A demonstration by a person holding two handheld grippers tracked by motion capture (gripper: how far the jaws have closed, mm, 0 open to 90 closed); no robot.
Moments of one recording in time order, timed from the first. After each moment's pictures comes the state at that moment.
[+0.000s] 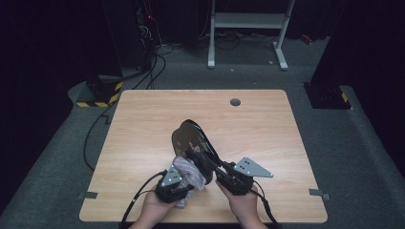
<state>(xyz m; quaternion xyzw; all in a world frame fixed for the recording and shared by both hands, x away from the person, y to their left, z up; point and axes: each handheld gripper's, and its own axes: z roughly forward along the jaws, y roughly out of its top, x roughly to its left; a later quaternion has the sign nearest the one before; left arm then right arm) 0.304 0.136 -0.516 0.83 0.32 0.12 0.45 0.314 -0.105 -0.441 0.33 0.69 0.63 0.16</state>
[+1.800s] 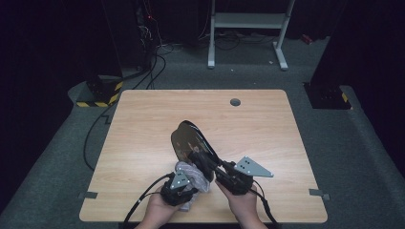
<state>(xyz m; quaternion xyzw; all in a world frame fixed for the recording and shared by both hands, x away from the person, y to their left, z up) 0.303 0.123 -0.516 0.84 0.32 0.12 0.42 0.314 -0.104 -0.440 0.33 0.69 0.63 0.15</state>
